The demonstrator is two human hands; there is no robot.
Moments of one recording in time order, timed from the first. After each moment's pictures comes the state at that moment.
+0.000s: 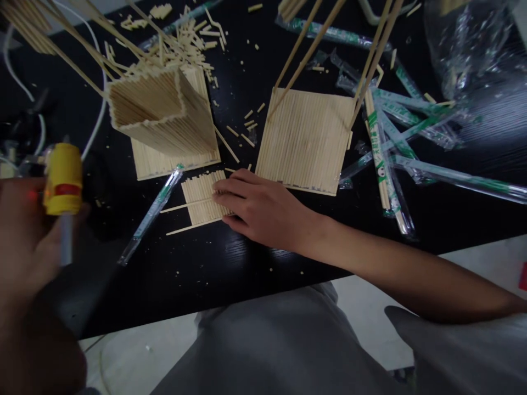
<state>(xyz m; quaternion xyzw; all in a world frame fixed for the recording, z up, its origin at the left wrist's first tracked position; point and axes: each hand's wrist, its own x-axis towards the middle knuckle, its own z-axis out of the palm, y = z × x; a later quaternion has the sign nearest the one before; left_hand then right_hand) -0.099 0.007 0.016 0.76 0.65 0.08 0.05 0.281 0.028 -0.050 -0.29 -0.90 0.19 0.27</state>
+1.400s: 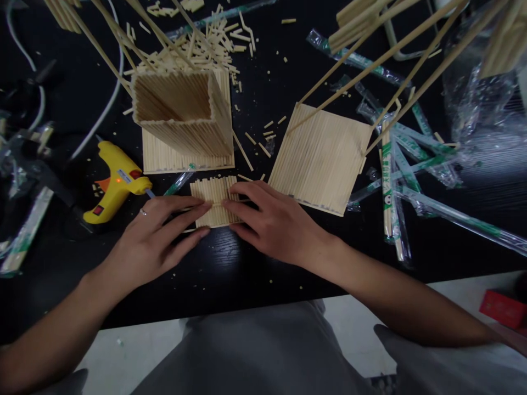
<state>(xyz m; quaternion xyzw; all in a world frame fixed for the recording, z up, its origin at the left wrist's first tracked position) 0.012 -0.008 -0.033 0.89 0.40 0.18 0.13 0.283 0.027 -0.049 -0.30 -0.89 0.21 0.26</state>
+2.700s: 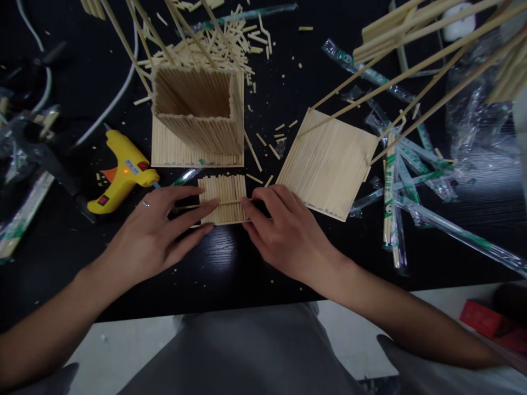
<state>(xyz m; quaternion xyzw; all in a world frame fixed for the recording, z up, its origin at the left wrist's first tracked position) 0.011 -0.010 -0.030 0.88 0.43 0.15 0.11 0.283 0.011 -0.030 -0.36 -0.91 0.11 0.19</state>
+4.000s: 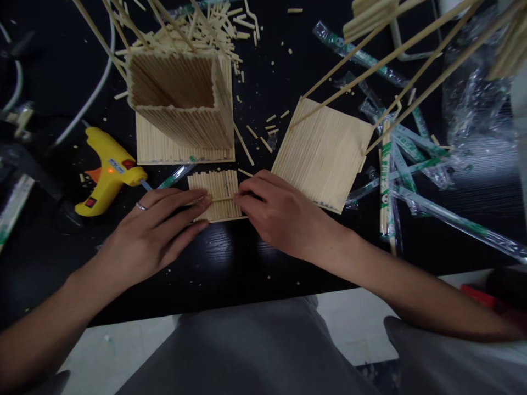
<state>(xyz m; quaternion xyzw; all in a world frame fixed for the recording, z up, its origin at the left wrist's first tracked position) 0.017 -0.008 -0.030 0.89 0.39 0.17 0.13 0.289 0.038 -0.035 -0.29 -0.90 0.22 0.22</state>
